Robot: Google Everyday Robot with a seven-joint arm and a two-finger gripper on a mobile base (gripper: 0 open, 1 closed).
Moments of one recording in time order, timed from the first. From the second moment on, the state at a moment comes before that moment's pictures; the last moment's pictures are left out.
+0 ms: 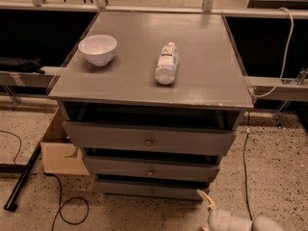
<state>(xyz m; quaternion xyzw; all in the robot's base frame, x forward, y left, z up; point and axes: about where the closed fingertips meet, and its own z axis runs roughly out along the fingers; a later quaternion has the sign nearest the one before) 0.402 -0.146 0.376 -0.44 0.68 0.29 0.50</state>
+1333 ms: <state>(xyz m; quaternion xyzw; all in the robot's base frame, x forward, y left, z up) 0.407 -0.127 0.349 -0.43 0.69 0.11 0.57</state>
